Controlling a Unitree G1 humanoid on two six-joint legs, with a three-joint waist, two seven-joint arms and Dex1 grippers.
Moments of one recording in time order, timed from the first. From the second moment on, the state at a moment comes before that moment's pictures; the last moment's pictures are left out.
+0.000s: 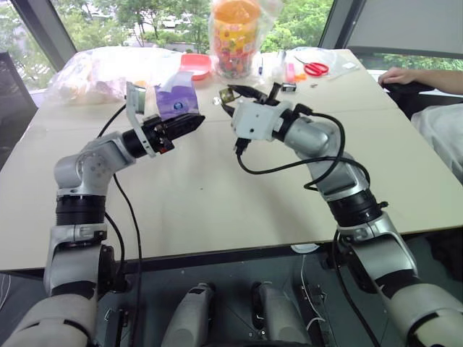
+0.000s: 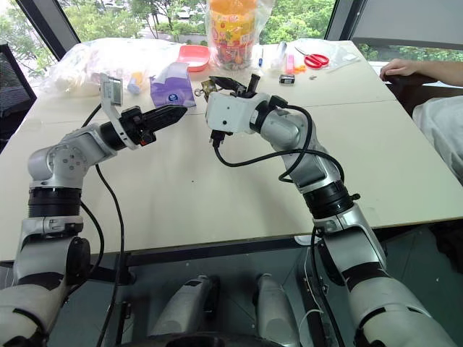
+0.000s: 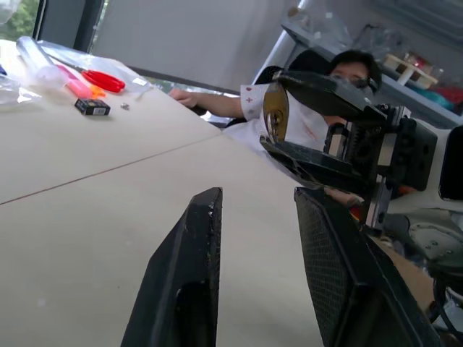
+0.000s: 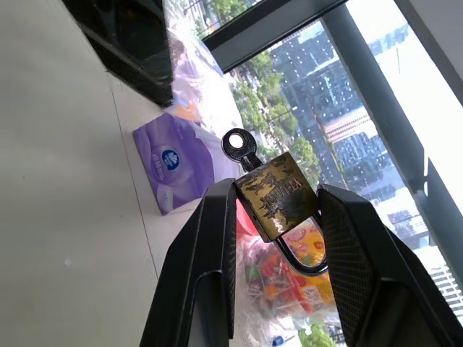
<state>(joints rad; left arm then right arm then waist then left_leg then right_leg) -0.84 0.49 0.17 0.35 -0.75 0.75 -0.96 -0.88 -0.37 0.27 0.15 -0.41 -0.09 0.53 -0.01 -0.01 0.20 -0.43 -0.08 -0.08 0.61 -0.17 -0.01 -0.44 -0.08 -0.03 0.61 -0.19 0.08</state>
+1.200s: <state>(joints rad) -0.90 0.42 0.14 0.43 -0.60 0.61 -1.04 -0.84 -0.36 0.31 0.07 -0.42 -0.01 0.53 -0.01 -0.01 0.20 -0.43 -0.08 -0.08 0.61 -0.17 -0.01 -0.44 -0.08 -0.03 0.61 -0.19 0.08</state>
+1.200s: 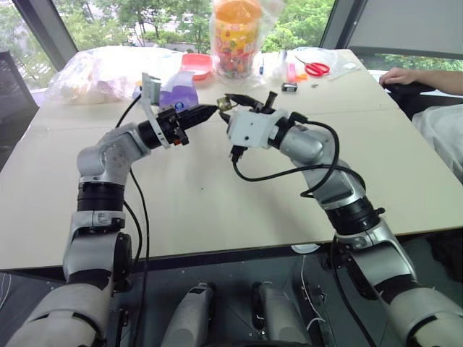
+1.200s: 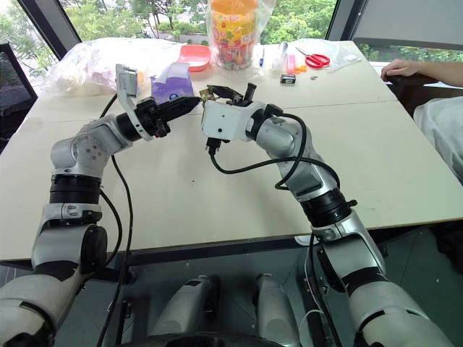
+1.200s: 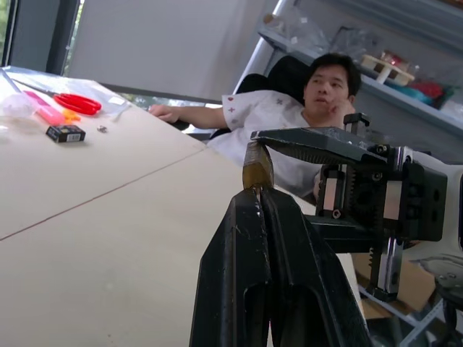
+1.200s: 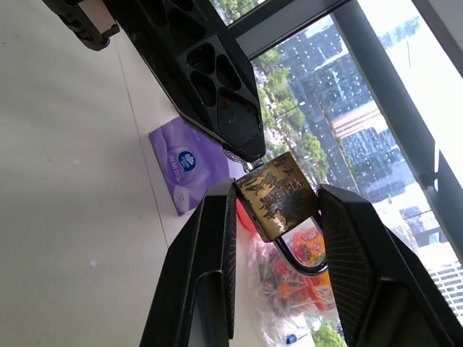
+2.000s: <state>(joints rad) -0.92 0.51 0.09 0.42 -0.54 0.68 -1.13 -0.84 -0.36 0.31 0.07 -0.42 0.01 0.53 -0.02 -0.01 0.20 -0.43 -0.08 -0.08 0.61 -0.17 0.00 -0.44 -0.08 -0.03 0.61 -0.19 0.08</state>
